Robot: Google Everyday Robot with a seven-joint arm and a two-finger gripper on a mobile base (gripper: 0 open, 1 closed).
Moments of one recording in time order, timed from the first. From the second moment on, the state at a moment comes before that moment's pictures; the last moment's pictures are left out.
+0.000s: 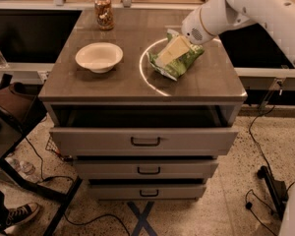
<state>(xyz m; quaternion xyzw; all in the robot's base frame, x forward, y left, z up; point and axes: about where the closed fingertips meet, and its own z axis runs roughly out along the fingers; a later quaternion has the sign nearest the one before) 0.720 -0.090 0.908 -0.49 0.77 0.11 0.39</state>
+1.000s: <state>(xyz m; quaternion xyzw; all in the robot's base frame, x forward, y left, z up) 0.737 -0.088 0.862 -0.48 0.79 0.13 0.37</state>
